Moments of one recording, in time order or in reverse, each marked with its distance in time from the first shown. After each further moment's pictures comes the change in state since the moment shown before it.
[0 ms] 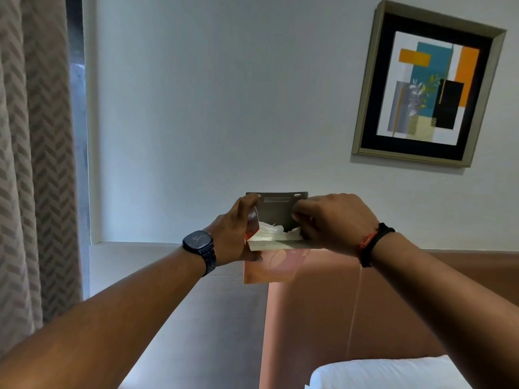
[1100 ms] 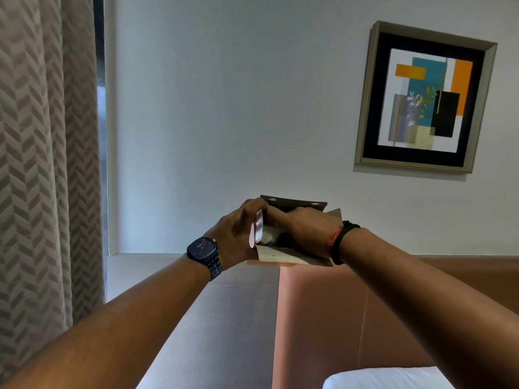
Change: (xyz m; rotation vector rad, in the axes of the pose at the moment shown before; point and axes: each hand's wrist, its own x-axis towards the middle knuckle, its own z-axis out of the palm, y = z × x) left_hand -0.008 0.017 -0.033 0.060 0.279 0.276; right_hand 0.033 -0.034 0.005 0.201 -0.231 -0.100
